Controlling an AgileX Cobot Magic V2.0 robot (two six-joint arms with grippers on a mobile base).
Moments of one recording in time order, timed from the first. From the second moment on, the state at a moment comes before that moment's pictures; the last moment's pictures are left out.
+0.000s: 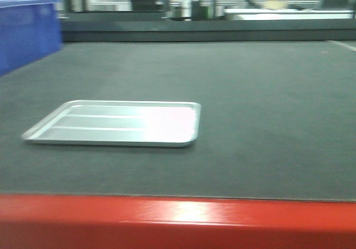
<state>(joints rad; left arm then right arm) -0.01 -0.01 0.03 0.00 0.03 0.00 0.69 -0.02 -0.39 -0.22 0.41 0.32</state>
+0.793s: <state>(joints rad) -0.01 -0.01 0.03 0.00 0.03 0.00 0.69 -0.02 -0.39 -0.22 0.41 0.32</state>
